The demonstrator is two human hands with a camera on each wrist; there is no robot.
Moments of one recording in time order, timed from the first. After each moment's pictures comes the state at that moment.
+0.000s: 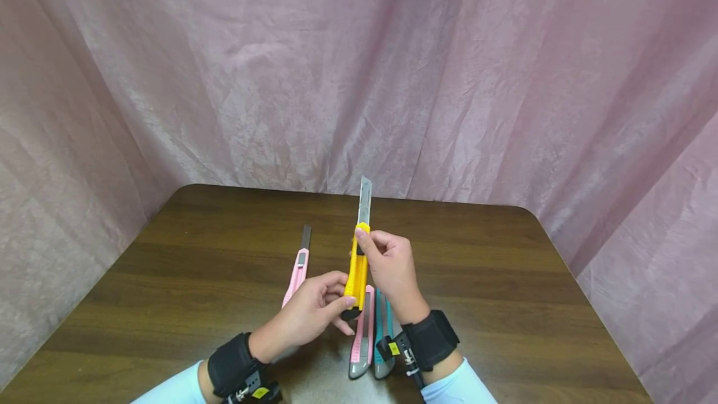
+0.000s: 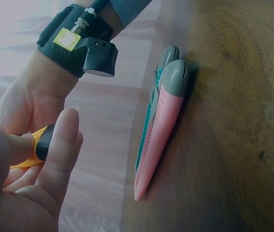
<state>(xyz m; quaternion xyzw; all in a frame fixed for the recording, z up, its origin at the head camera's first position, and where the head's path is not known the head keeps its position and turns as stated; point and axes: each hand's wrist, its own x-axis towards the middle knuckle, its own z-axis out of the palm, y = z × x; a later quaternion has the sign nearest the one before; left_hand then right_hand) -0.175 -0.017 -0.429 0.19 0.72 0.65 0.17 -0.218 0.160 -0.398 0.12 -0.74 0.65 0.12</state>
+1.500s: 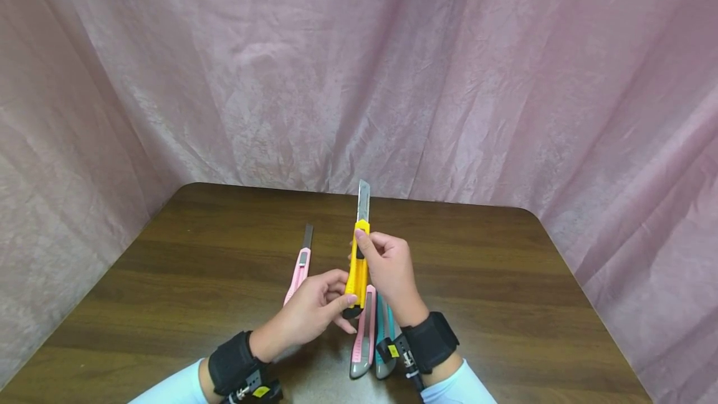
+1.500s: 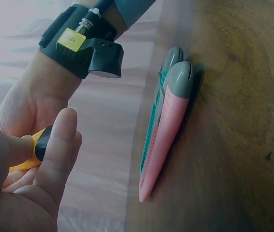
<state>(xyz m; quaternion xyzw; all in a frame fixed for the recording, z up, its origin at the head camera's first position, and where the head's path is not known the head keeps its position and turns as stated) -0.174 -0.019 -0.426 0.19 0.72 0.64 0.16 -0.215 0.155 -0.397 0.12 -0.73 0.67 0.08</state>
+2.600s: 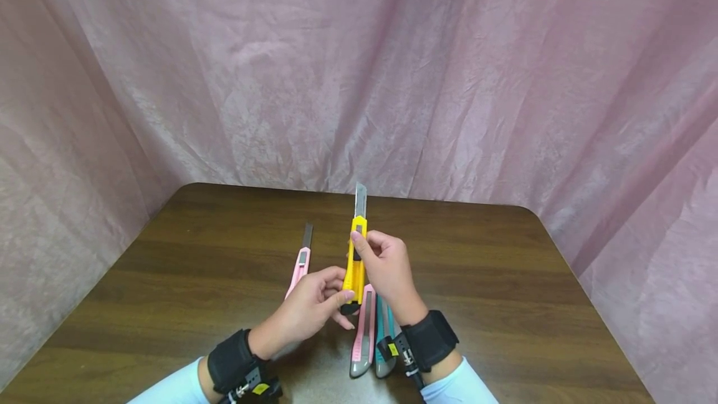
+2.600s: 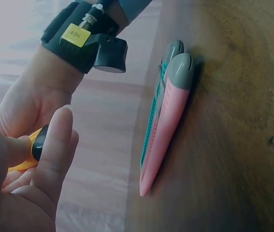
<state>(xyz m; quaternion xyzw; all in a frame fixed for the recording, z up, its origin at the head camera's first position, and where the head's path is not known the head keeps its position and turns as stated) -0.177 -0.021 -0.427 0.19 0.72 0.65 0.15 -0.216 0.153 -0.399 0.12 -0.77 0.62 0.10</state>
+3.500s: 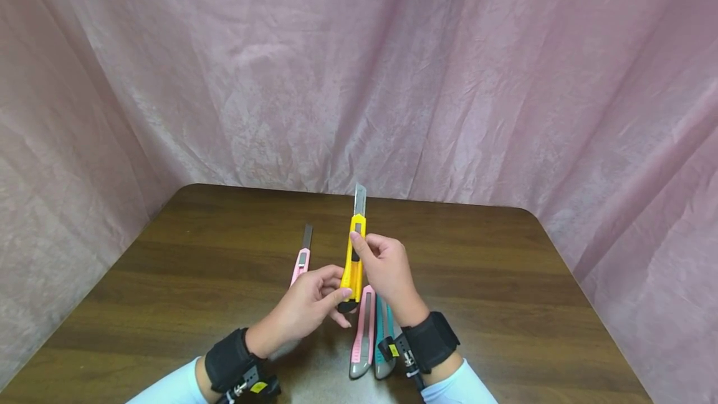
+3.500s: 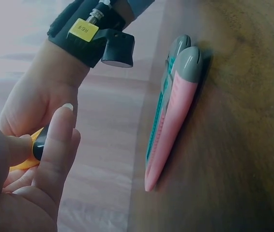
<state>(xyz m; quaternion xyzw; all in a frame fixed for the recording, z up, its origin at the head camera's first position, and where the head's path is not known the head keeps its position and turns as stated) -0.178 -0.023 -0.423 0.19 0.73 0.64 0.14 -0.217 0.156 -0.399 0.11 -0.79 0.60 0.08</state>
